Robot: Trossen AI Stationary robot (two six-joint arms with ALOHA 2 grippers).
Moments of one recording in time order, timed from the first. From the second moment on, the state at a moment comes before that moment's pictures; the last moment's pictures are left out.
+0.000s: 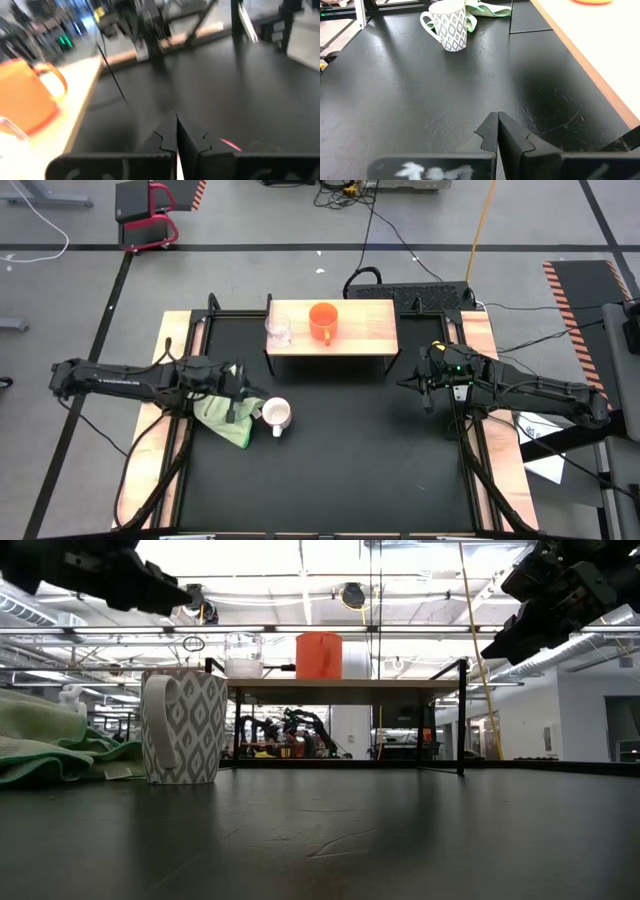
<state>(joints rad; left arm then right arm) 0.02 0.66 0.40 0.01 0.11 0.29 -0.32 0.51 0.37 -0.34 -0.27 -0.05</state>
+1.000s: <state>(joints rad) 0.02 1.24 1.00 -0.66 0.15 0.39 -0.32 0.51 0.37 -0.34 -0.27 -0.04</state>
